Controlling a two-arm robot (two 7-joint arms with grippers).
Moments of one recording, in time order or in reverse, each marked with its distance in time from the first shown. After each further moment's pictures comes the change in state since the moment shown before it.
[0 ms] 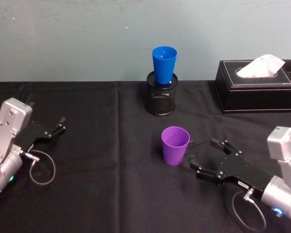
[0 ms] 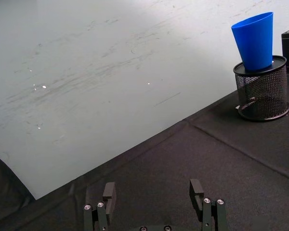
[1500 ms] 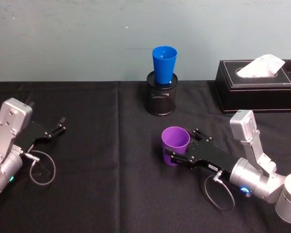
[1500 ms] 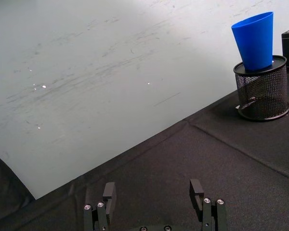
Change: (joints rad) left arm 0.000 0.000 0.000 0.000 0.000 0.000 0.000; right arm 0.191 -0.192 -0.040 0.220 -0.095 0.030 0.082
